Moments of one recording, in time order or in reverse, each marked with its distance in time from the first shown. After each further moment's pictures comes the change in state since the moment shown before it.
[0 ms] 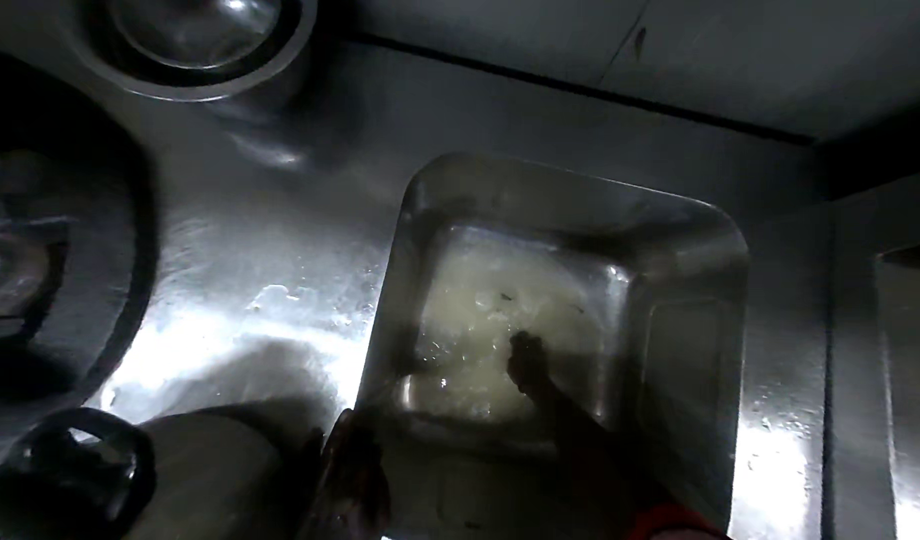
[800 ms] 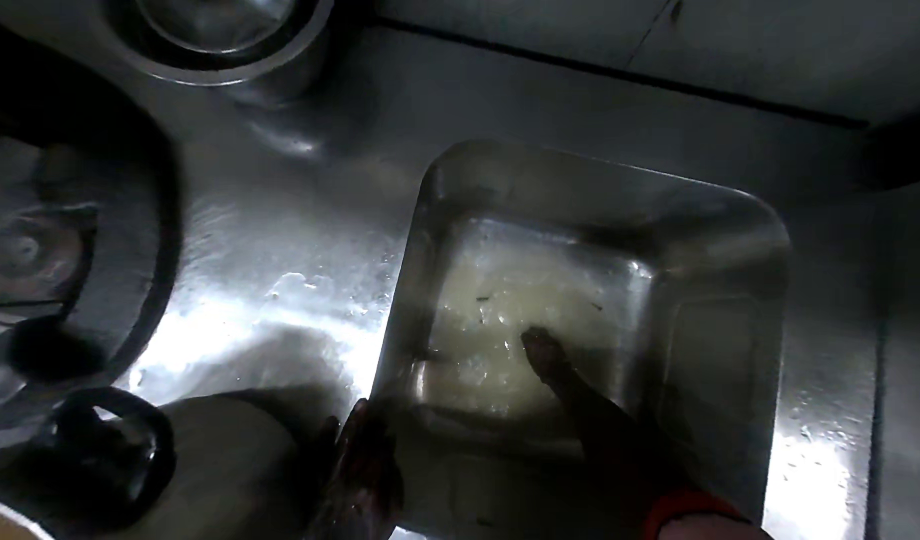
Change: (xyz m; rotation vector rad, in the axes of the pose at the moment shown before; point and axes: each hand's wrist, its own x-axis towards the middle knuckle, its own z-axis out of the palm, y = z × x) left_hand -0.006 -0.007 0.002 -0.010 0.007 0.010; right_hand 0.007 0.016 0.004 -0.144 0.052 -0.234
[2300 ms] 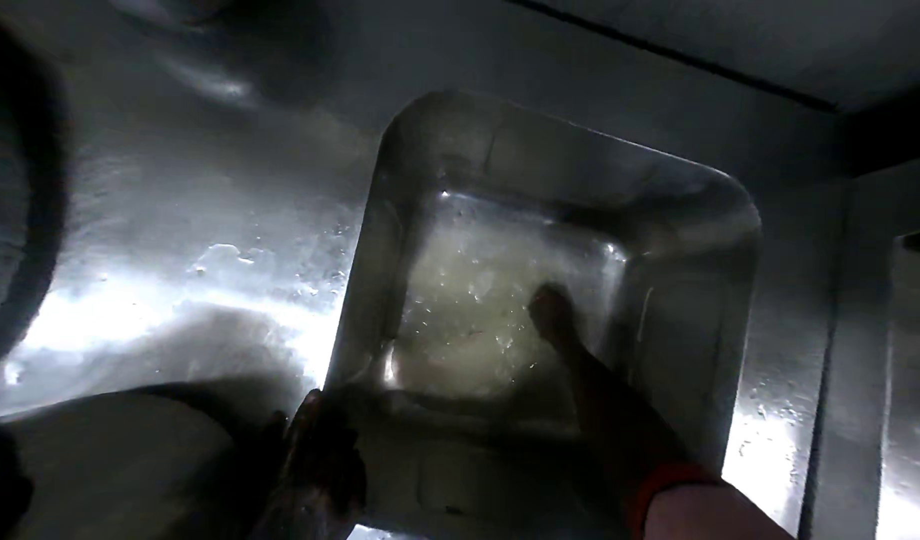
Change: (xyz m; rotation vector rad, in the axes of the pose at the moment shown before) left_hand 0.000 0.000 -0.003 -0.002 -0.042 0.004; right_hand 0.029 0.054 -0.040 0.234 0.160 0.307
